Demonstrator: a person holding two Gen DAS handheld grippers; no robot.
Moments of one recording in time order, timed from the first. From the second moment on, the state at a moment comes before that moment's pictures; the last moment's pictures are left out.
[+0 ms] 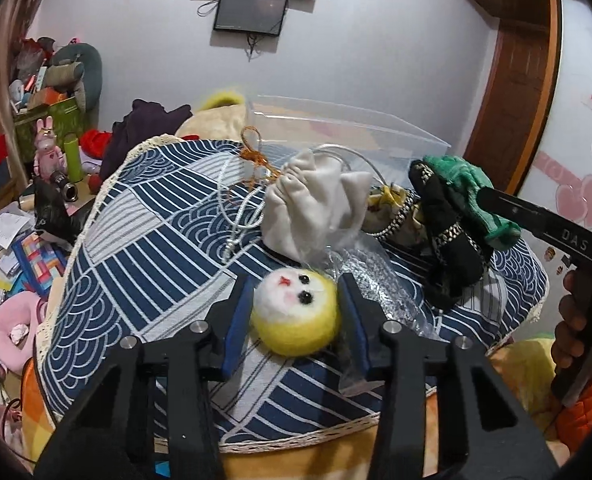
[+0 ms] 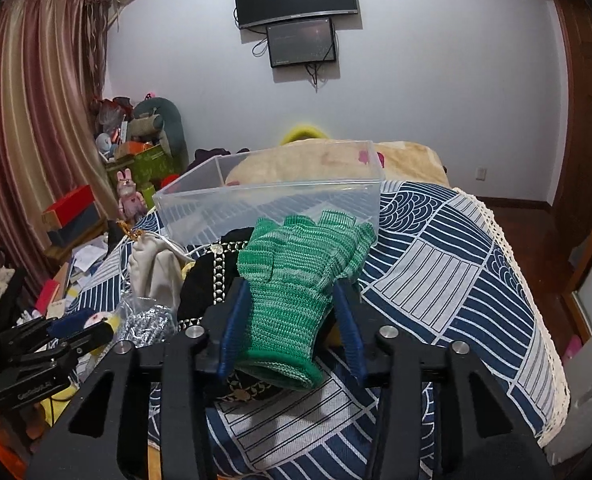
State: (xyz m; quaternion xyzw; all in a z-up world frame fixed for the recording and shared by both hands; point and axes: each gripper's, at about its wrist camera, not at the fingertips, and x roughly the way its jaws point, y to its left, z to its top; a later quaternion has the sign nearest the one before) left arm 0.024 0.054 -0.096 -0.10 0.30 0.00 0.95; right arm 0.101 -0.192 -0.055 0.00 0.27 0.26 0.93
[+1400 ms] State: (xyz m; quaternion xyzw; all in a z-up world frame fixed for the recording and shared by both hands) left arm 0.025 0.072 -0.066 -0.11 0.27 0.02 0.95; right arm 0.094 -0.194 -0.044 -0.01 0.24 0.27 0.93
